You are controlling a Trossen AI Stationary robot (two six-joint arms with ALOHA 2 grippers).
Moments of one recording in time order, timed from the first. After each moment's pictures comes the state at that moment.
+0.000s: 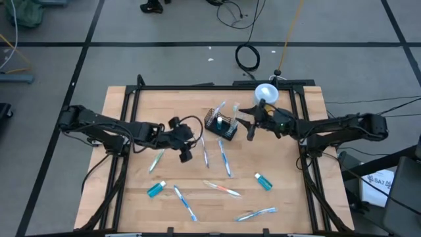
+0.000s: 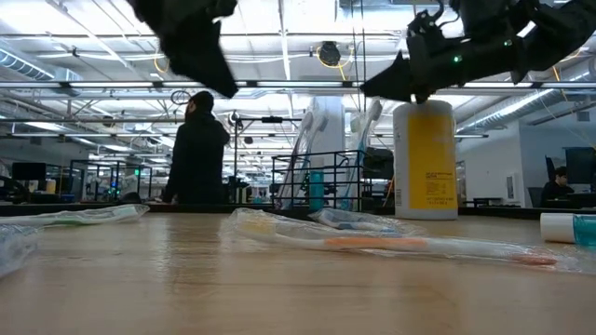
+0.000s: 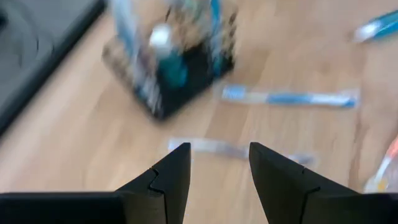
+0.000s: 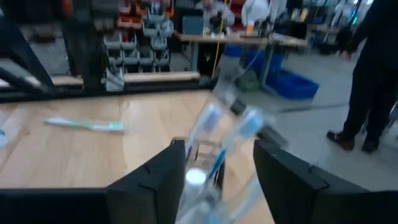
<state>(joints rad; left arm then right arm) -0.16 1.35 1.01 -0.51 -0.41 -0.35 -0.20 1.12 0.43 0.61 0.18 -0.07</state>
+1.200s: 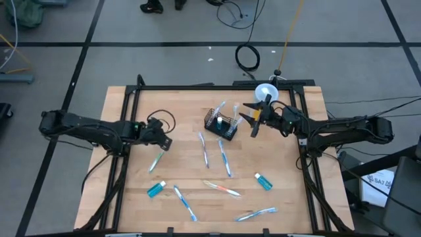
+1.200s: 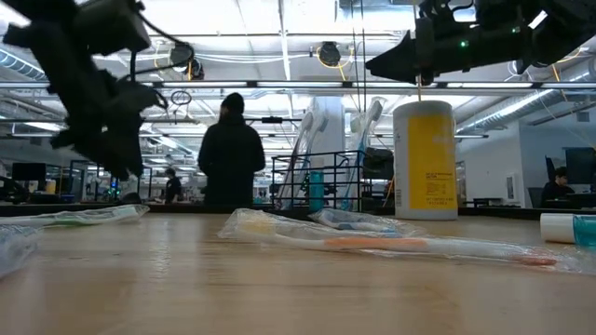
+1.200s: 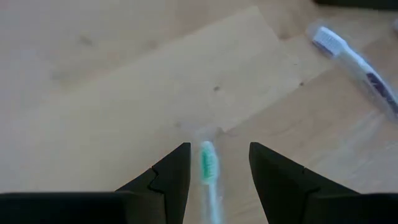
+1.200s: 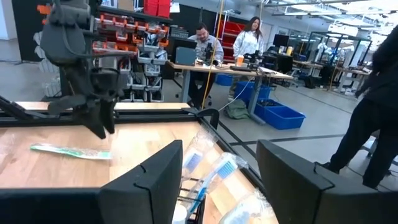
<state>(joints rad) -0.01 1.00 0.50 -0.58 -0.33 -0.99 -0.21 1.02 0.43 0.62 0.18 -0.14</state>
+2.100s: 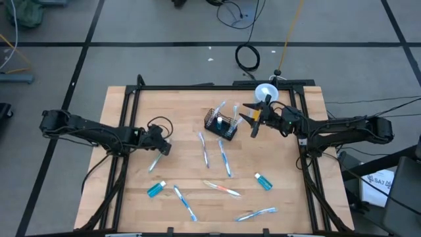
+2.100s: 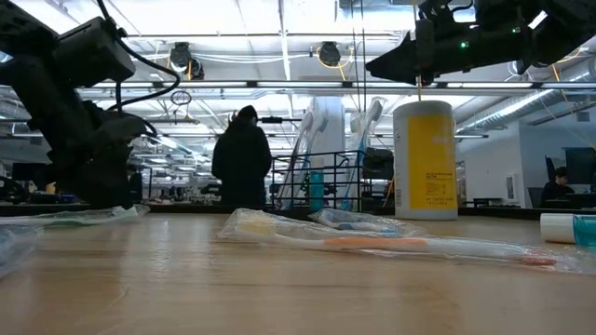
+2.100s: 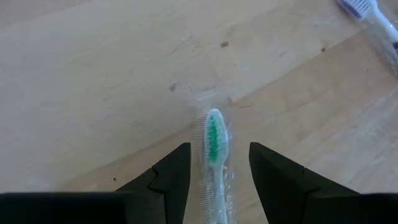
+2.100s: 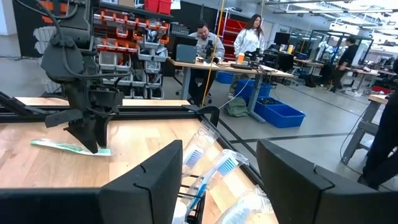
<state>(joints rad) -0.04 1.02 0.31 -0.34 -0.27 -1.07 -0.21 1.02 0.43 0.61 0.18 -0.15</state>
